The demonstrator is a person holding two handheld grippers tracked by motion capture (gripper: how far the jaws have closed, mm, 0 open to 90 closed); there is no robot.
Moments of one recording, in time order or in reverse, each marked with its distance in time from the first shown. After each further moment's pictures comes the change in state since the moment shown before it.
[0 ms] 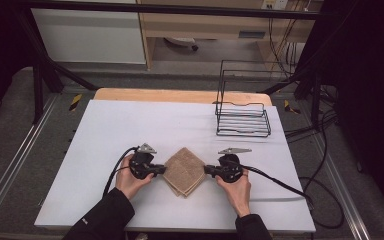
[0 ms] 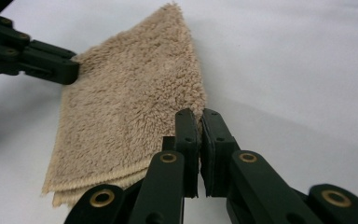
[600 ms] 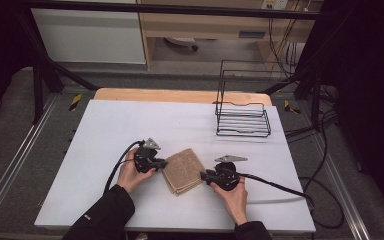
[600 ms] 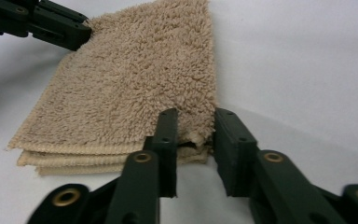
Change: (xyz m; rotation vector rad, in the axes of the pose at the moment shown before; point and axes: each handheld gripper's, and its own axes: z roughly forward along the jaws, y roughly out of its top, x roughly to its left) left arm 0.021 0.017 0.018 0.031 0.016 0.121; right arm 0.011 -0.023 0.010 -0.016 -0.053 0.011
